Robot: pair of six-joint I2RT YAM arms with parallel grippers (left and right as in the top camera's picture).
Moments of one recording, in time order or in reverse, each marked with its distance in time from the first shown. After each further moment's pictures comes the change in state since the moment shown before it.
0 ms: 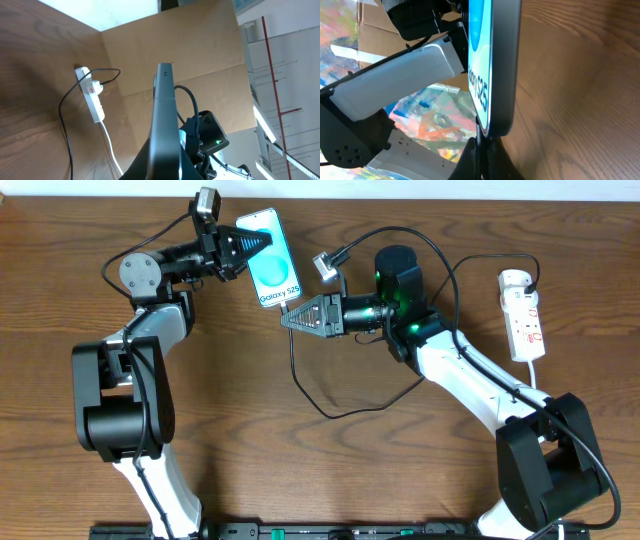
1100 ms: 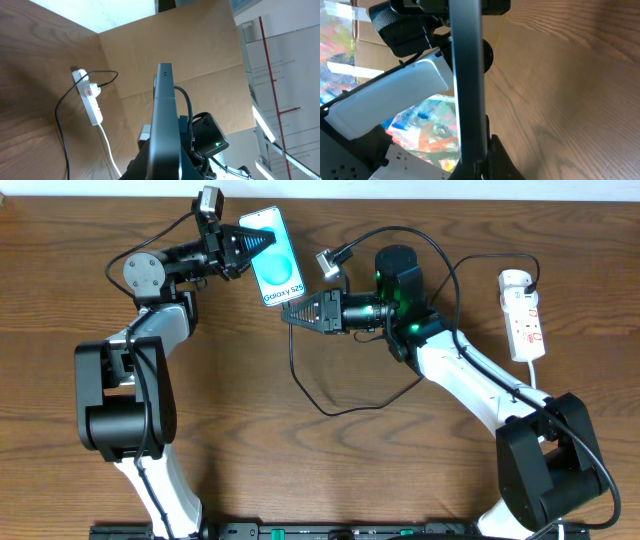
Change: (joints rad) left arm -0.013 0.000 0.000 0.002 -0.023 0.012; right arm 0.001 0.000 0.000 0.003 0.053 0.048
